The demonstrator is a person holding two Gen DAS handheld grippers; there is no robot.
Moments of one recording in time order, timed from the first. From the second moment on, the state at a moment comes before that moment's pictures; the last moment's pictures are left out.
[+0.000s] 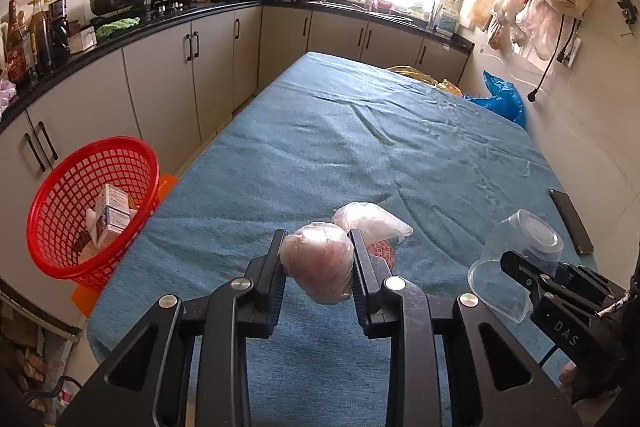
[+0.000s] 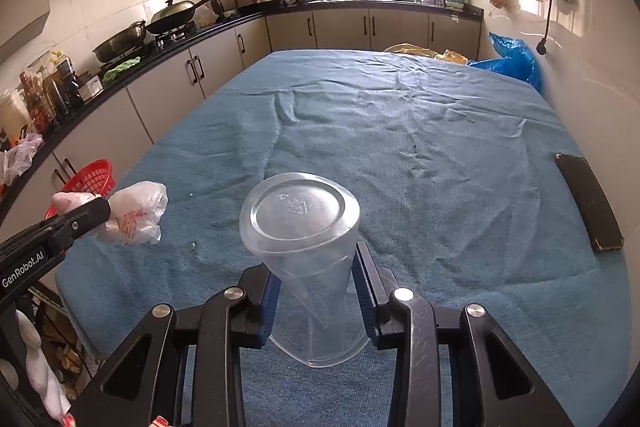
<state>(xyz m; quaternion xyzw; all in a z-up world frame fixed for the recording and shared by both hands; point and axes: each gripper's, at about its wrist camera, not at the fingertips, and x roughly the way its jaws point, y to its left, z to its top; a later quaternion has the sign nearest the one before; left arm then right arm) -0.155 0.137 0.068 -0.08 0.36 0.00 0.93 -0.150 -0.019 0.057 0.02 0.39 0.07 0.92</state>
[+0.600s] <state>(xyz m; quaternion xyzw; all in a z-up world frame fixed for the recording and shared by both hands) -0.143 0.130 0.055 -0.10 0.39 -0.03 0.92 -0.142 -0.026 0.051 0.04 0.40 0.07 0.91</state>
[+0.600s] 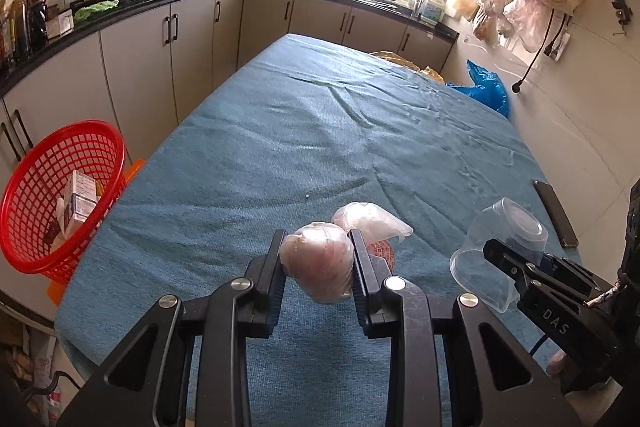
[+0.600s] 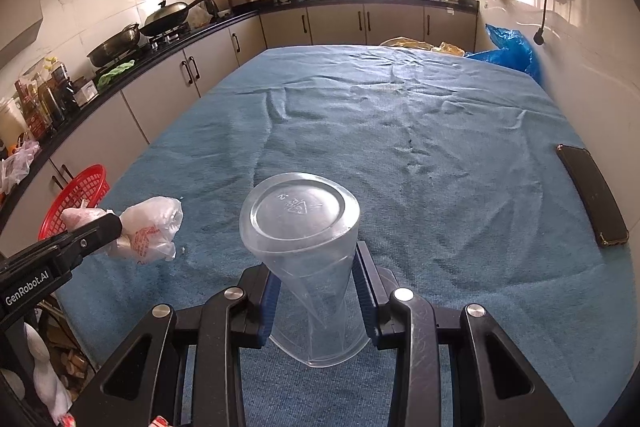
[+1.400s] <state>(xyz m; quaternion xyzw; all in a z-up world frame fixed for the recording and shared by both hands) -0.148 0.135 0.060 -0.11 0.38 -0.03 0.92 -0.146 -0.014 0.052 0.02 0.40 0.07 0.91</state>
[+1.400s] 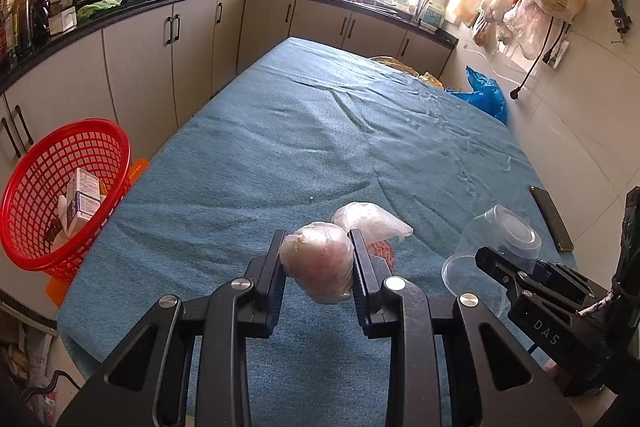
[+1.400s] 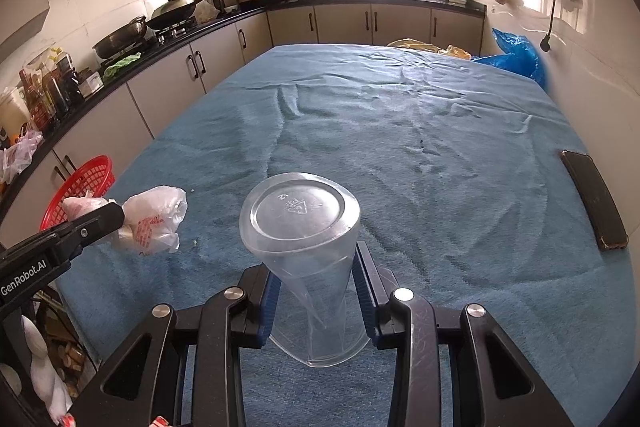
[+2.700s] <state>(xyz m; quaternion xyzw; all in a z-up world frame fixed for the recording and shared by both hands) -0.161 0.212 0.082 -0.13 0.35 0.03 0.93 -0.133 0.056 0.073 -0.02 0.39 0.14 0.91</state>
